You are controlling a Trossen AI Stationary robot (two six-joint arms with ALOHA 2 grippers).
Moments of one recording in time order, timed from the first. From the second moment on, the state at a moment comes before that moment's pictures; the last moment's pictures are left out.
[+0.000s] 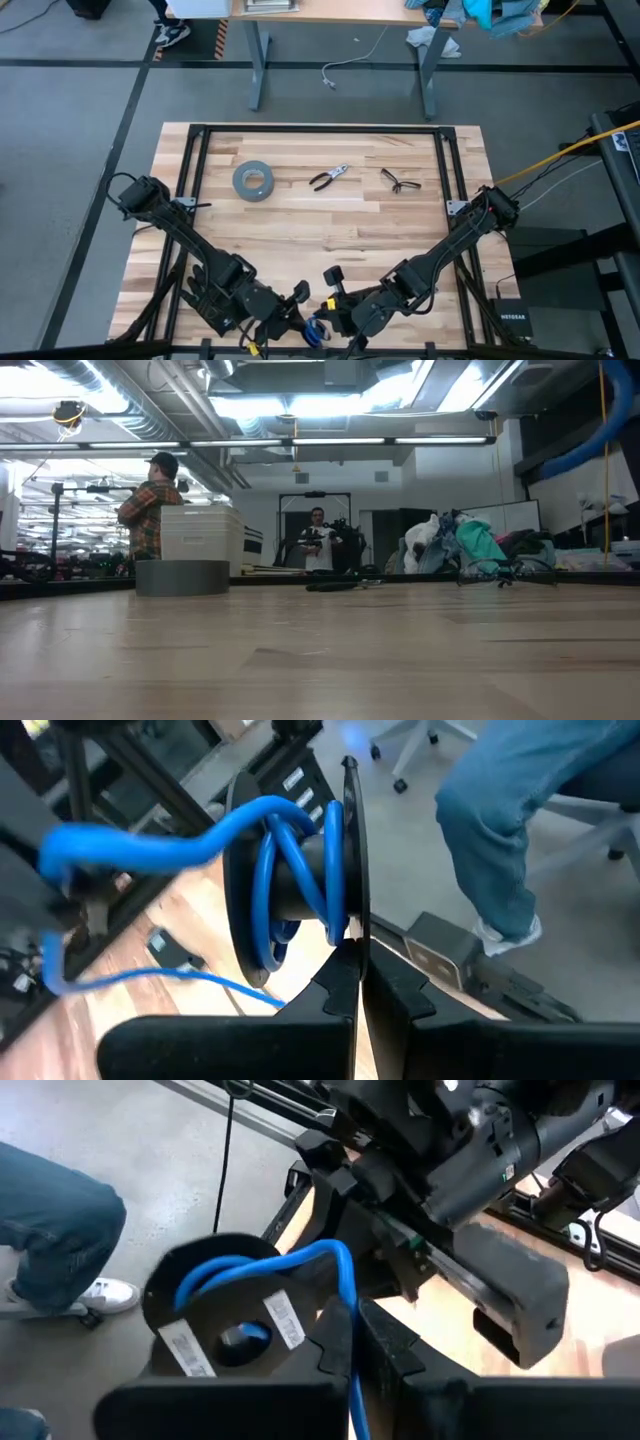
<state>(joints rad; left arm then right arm) -0.66 1.76 1.18 0.11 -0.13 0.46 0.65 1.87 1.64 -0.37 0.34 -0.03</state>
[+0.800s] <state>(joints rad) -0.68 1.76 1.18 0.23 -0.27 0.64 0.64 1.90 1.64 -0.44 0.37 0.14</state>
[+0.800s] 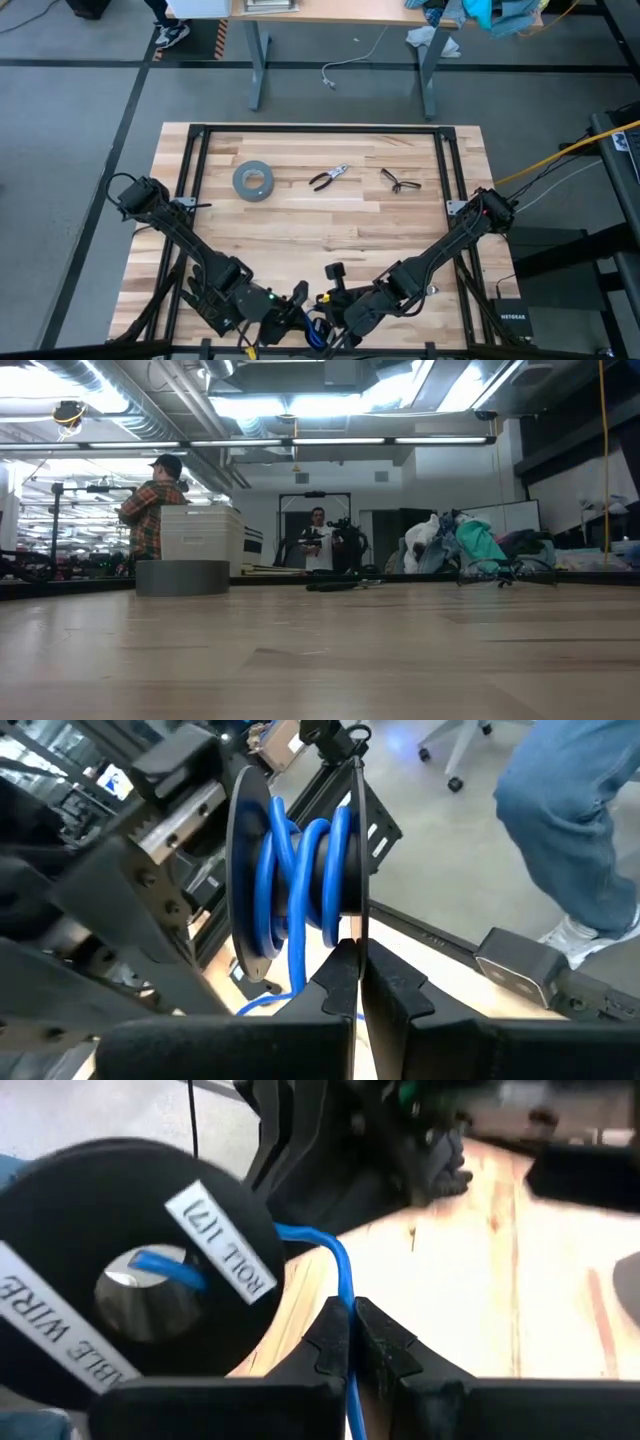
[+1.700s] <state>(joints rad) -0.75 1.66 1.18 -0.16 -0.54 0.39 0.64 1.90 1.61 -0.58 0.21 0.35</state>
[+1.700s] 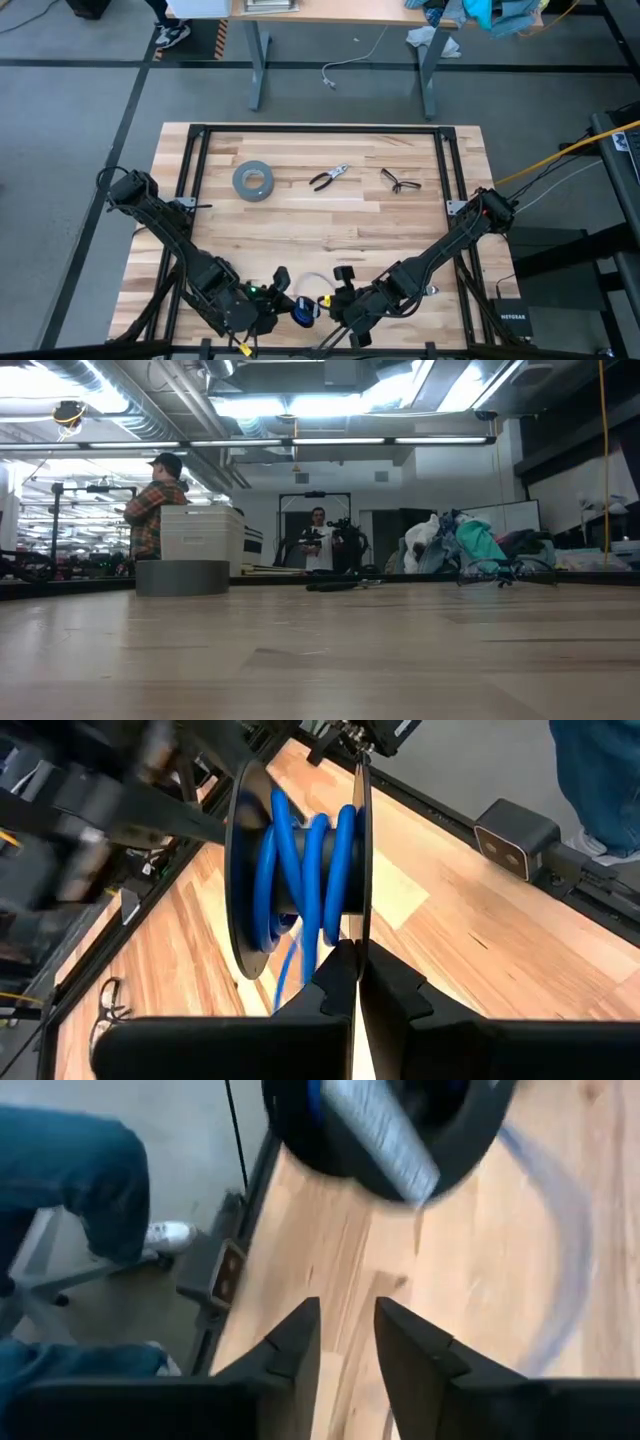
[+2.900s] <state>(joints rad) -0.73 1.66 1.18 0.04 -0.56 0.58 0.53 2.00 0.96 0.88 0.24 0.24</state>
